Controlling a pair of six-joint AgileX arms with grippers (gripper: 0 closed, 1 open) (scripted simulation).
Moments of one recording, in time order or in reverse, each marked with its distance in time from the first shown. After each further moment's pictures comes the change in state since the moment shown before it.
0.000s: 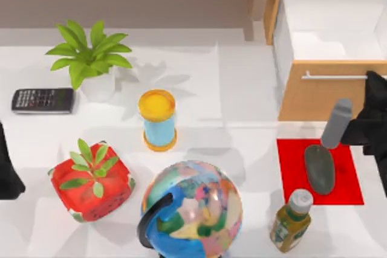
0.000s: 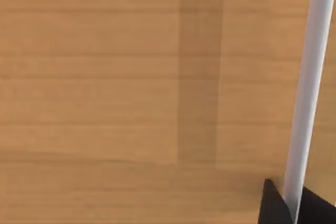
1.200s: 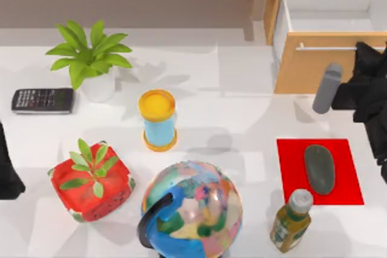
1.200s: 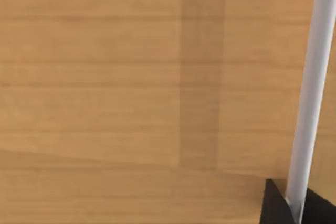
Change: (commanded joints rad) left arm 0.000 0.000 0.000 0.000 0.000 0.000; right arm -0.069 0.079 0.247 -0.174 -0.069 0.002
